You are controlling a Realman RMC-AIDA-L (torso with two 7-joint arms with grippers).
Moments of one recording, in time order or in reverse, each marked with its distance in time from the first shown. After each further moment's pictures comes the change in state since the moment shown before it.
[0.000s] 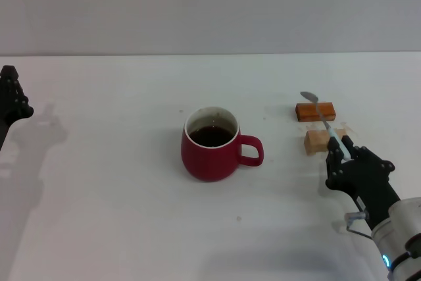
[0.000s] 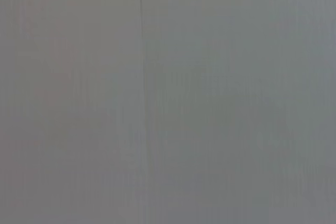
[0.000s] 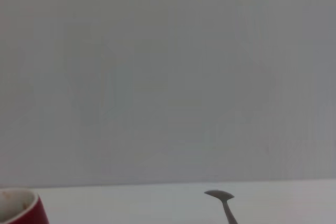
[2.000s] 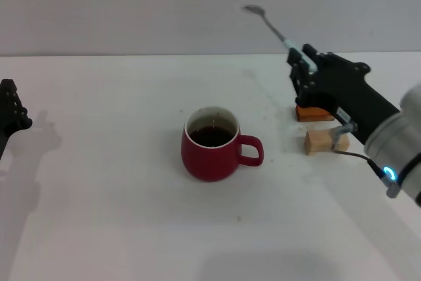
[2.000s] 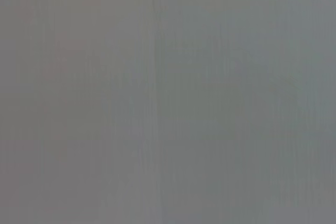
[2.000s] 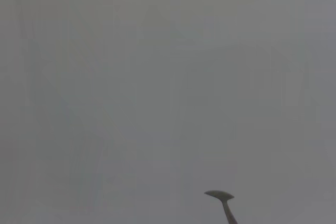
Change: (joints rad) left arm 0.004 -0.015 -0.015 0.028 -0.002 -0.028 0.000; right arm -0.188 -0.216 0.552 0.836 -0.408 0.683 -0.256
